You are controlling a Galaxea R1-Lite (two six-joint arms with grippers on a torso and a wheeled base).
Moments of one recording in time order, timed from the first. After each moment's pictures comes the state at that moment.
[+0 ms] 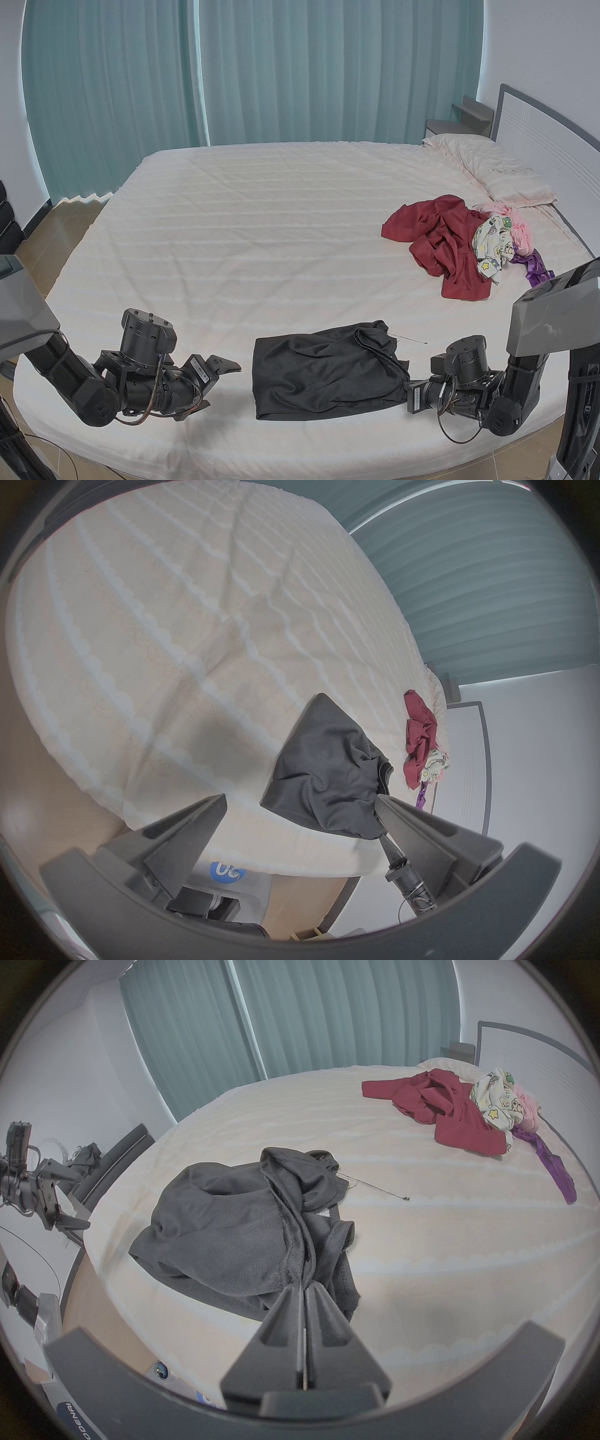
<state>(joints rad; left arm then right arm) -0.41 1.89 -0.42 -0.68 -0.15 -1.14 0.48 2.27 -0.32 -1.25 -0.07 0.23</state>
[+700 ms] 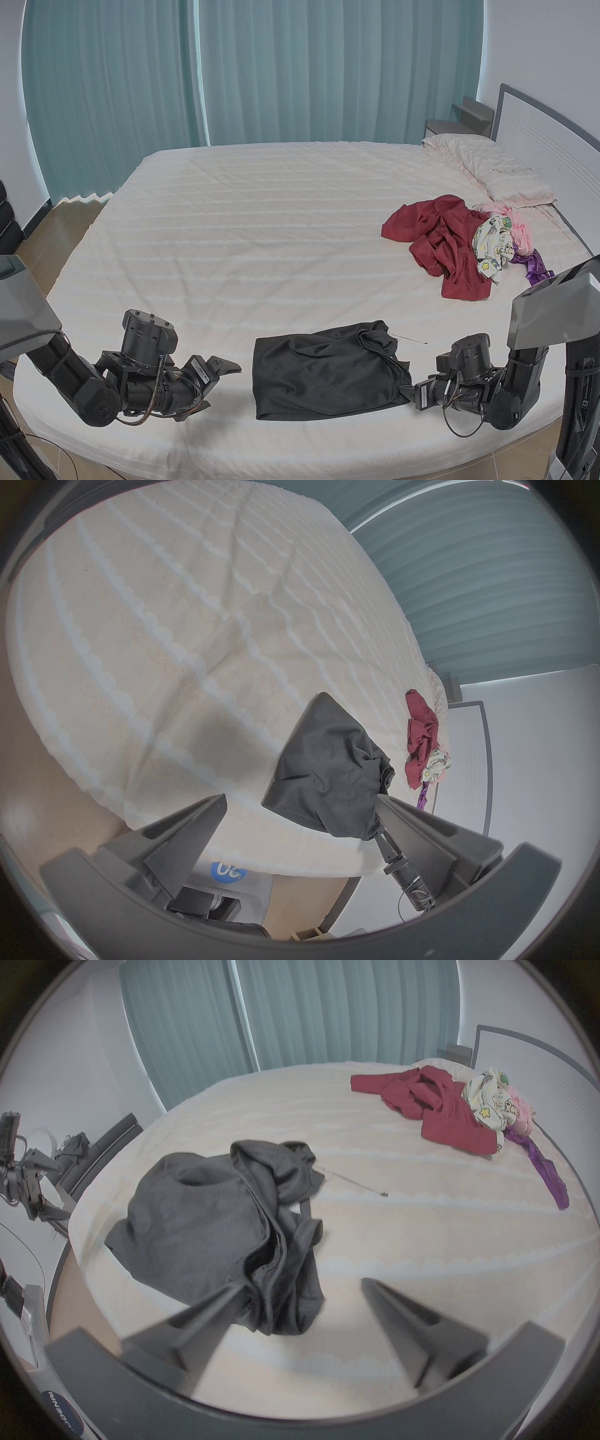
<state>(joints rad) -0.41 1.90 -0.42 -0.68 -0.16 -1.14 0.41 2.31 -0.34 -1.23 -0.07 0.16</state>
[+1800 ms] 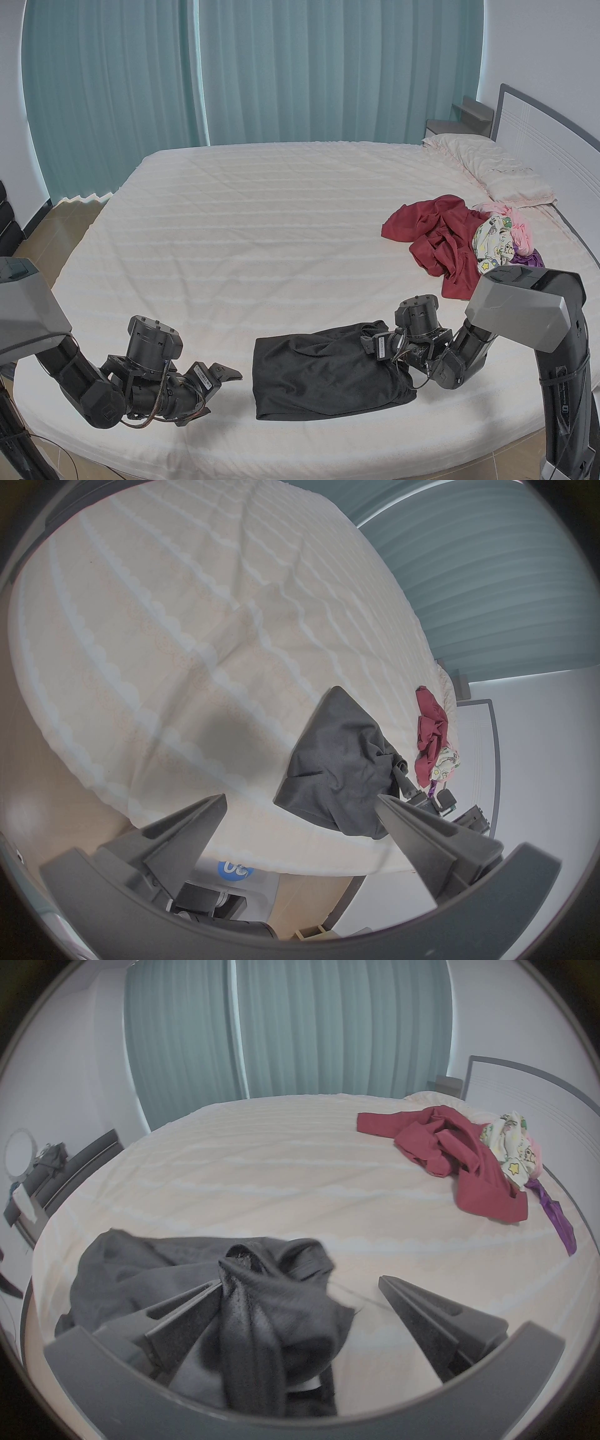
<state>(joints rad) -0.42 1.93 -0.41 -0.68 -0.16 -1.14 0.44 2.47 -0.94 -0.93 -0.23 0.15</state>
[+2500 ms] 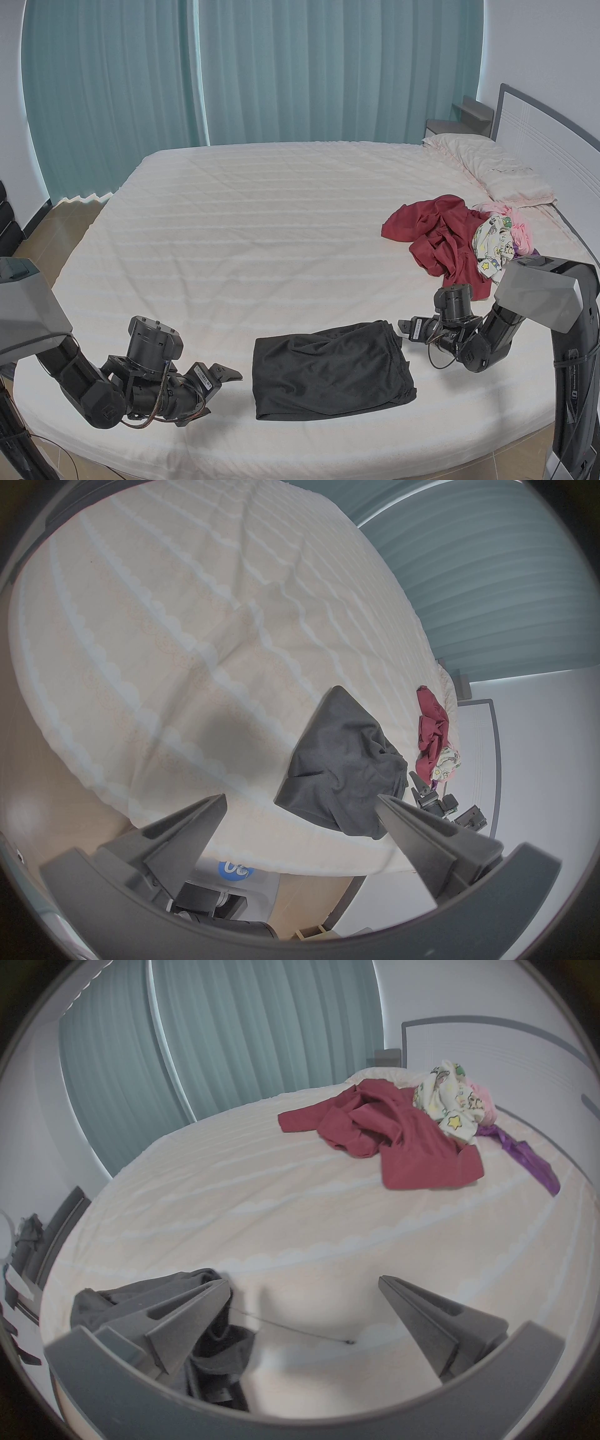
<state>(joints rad) -0.42 1.94 -0.41 -0.68 -0.15 -1.14 0.27 2.44 -0.92 -0.93 -0.20 0.33</state>
